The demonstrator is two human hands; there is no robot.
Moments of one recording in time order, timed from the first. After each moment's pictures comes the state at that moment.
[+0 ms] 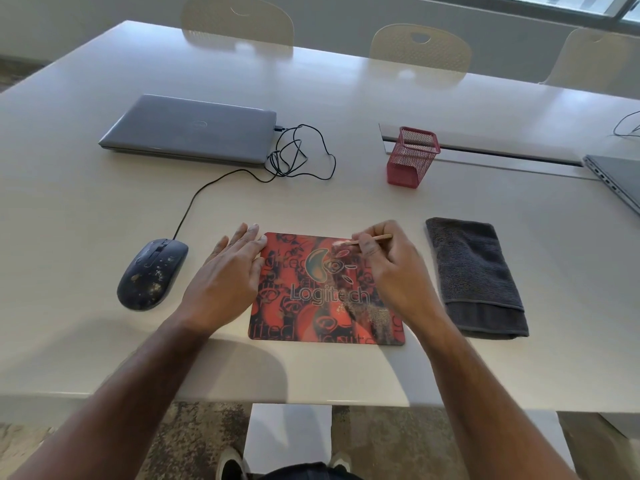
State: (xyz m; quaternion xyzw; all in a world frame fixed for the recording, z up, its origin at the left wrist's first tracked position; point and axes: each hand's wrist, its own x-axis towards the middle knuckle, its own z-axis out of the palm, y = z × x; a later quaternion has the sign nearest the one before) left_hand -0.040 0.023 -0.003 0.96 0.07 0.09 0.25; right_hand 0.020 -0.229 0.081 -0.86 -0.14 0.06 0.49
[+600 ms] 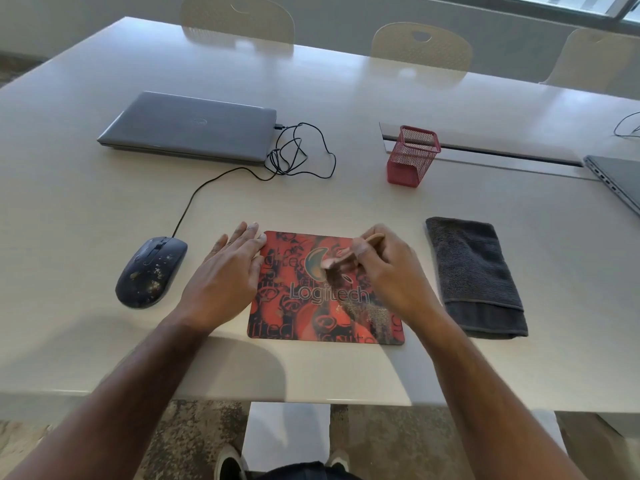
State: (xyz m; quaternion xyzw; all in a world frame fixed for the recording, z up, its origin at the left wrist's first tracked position) left_hand -0.039 0.023 -0.004 0.96 0.07 0.09 0.26; right_hand 0.026 -0.227 0.078 -0.85 -0.16 0.09 0.49
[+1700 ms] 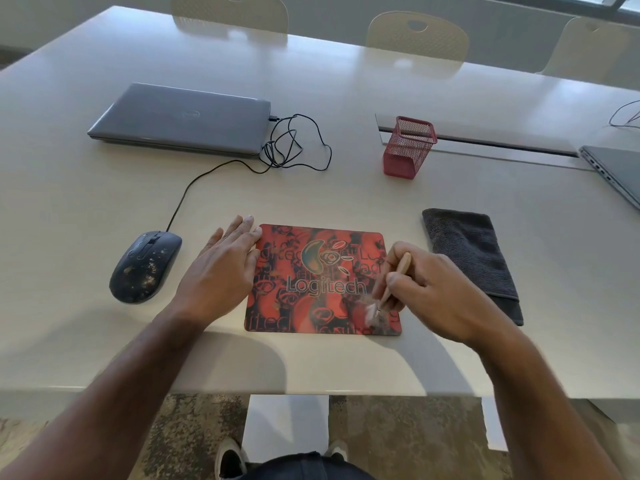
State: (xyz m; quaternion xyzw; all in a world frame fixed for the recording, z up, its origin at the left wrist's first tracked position) left_hand -0.039 0.023 -0.004 0.96 0.07 0.09 0.25; right_hand 0.007 -0.283 0.108 -0.87 -0.25 0.18 0.38
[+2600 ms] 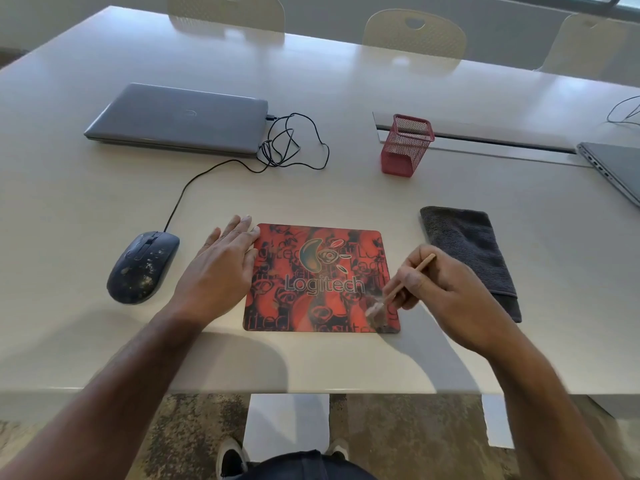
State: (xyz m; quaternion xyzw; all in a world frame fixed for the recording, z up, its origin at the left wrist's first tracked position) left_hand -0.039 0.022 -0.004 0.96 0.07 0.09 0.25; right_hand 0.004 -0.303 0.095 -0.86 -0.21 0.14 0.45
